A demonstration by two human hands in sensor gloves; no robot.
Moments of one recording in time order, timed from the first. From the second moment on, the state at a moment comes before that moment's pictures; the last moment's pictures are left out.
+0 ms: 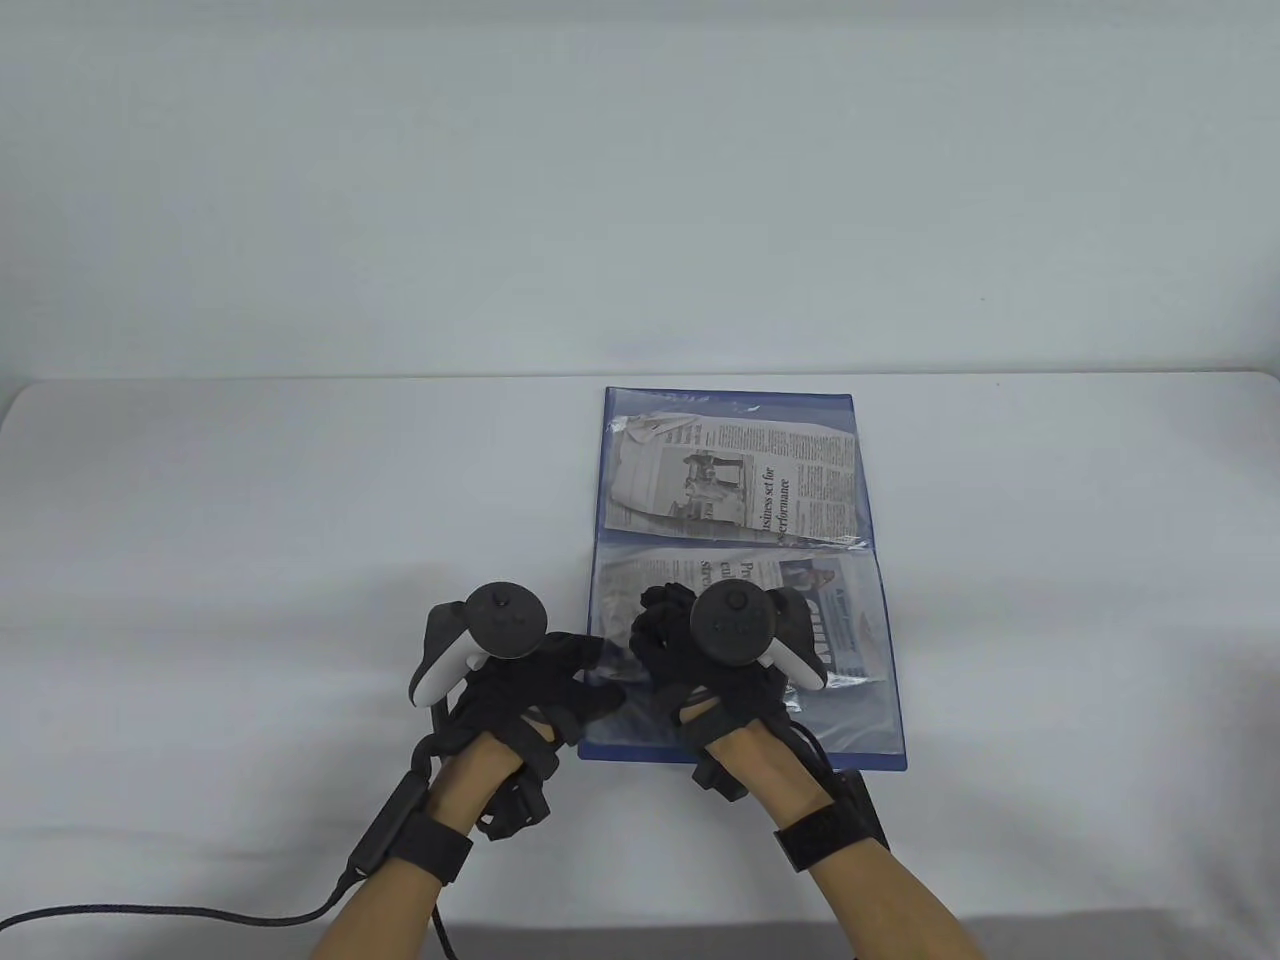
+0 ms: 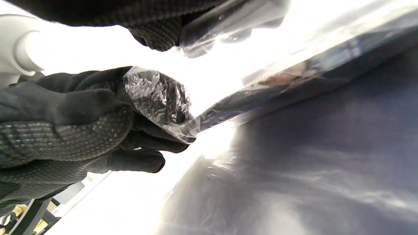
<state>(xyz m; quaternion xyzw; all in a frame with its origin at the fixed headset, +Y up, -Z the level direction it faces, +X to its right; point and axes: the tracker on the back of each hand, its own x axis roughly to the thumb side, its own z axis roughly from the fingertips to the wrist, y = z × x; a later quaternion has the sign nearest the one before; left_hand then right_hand) -0.152 -0.745 -0.358 -0.27 -0.13 0.32 0.90 0.057 -0.737 -0.374 0.24 0.08 0.91 0.33</state>
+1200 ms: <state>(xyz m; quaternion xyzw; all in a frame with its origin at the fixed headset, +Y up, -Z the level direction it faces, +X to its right) -0.142 -0.738 -0.493 -0.20 0.07 0.79 0.58 0.146 -0.641 -0.357 0.19 -0.13 0.84 0.49</state>
